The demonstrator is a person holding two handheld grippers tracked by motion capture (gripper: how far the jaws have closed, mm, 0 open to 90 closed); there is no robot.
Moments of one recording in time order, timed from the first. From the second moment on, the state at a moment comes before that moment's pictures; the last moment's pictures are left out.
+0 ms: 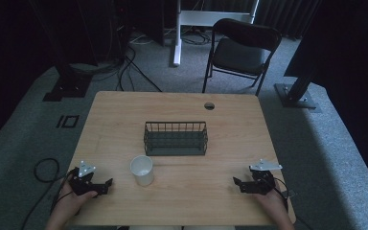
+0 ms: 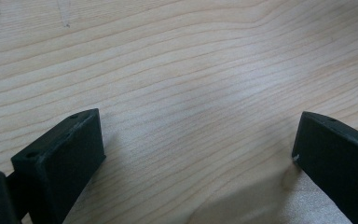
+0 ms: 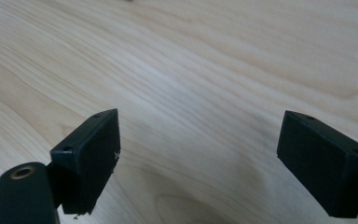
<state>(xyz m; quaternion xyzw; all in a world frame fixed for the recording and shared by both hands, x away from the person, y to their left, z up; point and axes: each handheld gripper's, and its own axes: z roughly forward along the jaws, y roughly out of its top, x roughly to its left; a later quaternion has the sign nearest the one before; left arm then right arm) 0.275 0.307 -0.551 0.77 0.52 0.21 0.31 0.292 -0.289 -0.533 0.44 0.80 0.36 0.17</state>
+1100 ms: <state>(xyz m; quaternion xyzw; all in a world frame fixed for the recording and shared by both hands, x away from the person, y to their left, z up) 0.275 0.307 -0.551 0.77 0.52 0.21 0.31 0.300 -0.201 -0.506 0.34 0.84 0.40 0.14</state>
